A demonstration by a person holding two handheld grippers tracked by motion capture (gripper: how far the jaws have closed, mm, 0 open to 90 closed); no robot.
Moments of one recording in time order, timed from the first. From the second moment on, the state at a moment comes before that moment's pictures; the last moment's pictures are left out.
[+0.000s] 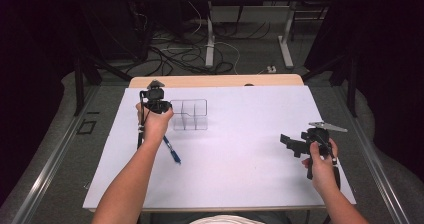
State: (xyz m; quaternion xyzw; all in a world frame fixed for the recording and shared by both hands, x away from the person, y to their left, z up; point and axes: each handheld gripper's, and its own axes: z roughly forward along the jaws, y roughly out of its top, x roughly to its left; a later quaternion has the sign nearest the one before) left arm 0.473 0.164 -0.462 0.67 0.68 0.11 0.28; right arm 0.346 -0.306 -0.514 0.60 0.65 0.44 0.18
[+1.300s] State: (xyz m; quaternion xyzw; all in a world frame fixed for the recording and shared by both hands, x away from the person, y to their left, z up) left arm 0.420 0.221 -0.464 0.66 0.58 0.16 0.46; right arm 0.346 -0.304 -0.514 0.59 0.65 0.44 0.19
